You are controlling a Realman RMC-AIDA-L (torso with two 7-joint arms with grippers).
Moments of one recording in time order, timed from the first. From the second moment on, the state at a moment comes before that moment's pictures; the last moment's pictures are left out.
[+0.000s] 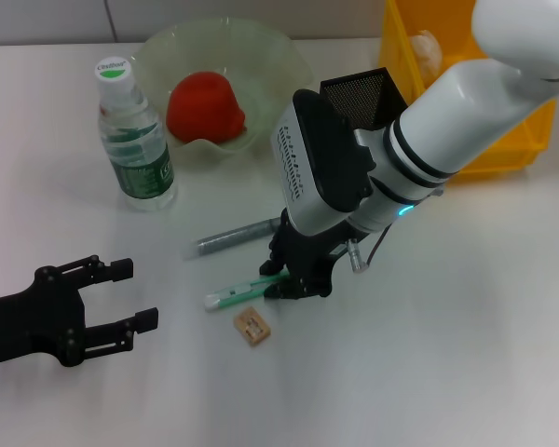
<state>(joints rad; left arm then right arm) -0.30 -1.99 0.67 0.48 1.96 1.65 -1.05 1.03 2.09 -1.75 -0.52 -1.98 -1.10 1.59</state>
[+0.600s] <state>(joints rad) -0.30 -2.00 0.66 0.48 1.97 1.66 -1.05 1.02 2.09 -1.75 -0.53 -1.98 -1.11 1.60</state>
